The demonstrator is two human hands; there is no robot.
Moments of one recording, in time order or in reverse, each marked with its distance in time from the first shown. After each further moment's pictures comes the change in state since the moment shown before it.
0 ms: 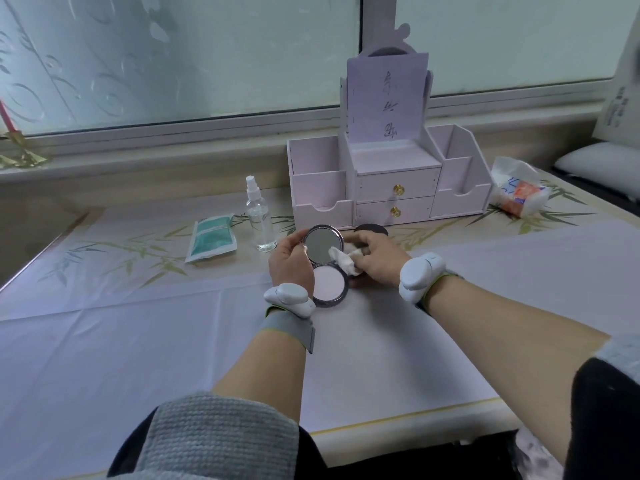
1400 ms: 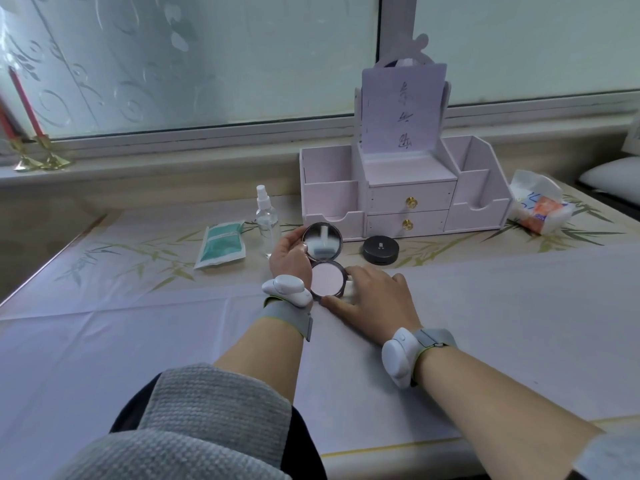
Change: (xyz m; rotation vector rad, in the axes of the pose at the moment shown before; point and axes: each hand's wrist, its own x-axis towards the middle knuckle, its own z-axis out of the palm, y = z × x) left_hand 0.031 0.006 0.008 -0.126 0.046 -0.058; right_hand -0.024 0.020 0.038 -0.793 0.208 -0.233
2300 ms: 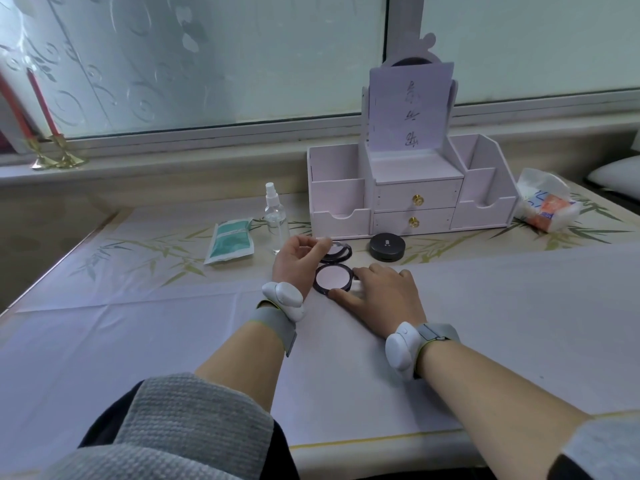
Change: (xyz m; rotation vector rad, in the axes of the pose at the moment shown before) left_hand -0.012 0.012 -0.034 0.349 -0.277 0.115; right_hand -0.001 -0.004 -0.002 -0.044 -0.007 0.040
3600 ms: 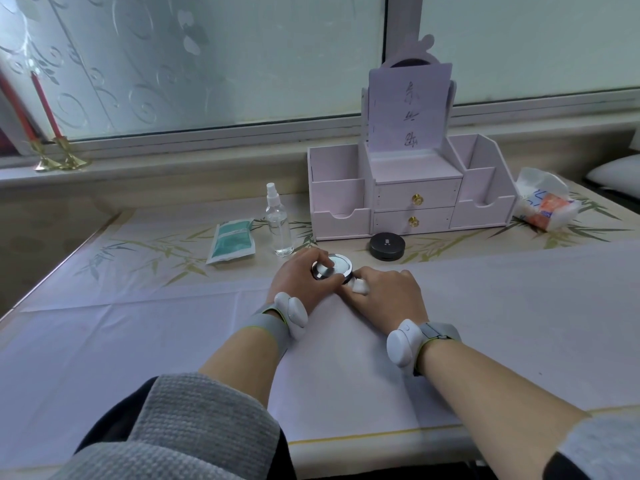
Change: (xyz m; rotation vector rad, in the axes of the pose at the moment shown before) left_hand -0.011 -0.012 -0.012 0.614 -0.165 0.323; right_hand -0.005 0.001 -0.004 0.055 0.046 0.022
